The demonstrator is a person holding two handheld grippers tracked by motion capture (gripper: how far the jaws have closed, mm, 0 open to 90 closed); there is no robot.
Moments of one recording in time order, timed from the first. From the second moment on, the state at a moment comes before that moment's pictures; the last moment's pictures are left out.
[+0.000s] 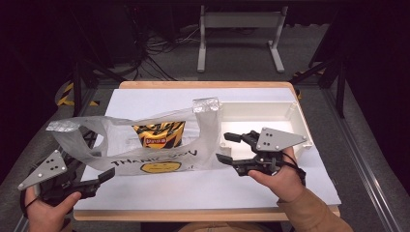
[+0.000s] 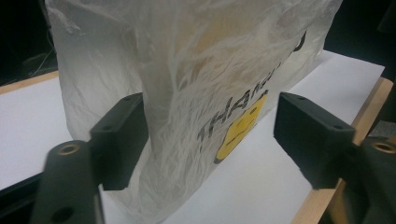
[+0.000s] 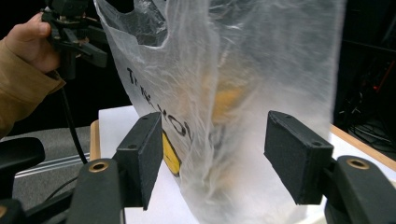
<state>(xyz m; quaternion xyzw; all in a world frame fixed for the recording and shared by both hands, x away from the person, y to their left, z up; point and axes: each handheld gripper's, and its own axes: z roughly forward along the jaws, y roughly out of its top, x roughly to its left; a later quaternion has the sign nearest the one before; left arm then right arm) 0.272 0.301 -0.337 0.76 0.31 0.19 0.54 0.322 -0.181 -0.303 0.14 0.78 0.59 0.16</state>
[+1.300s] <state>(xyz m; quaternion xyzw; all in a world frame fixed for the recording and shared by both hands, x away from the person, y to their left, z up) 0.323 0.300 -0.377 0.78 0.30 0.14 0.53 0.364 -0.147 -0.363 0.21 0.79 0.57 0.09</state>
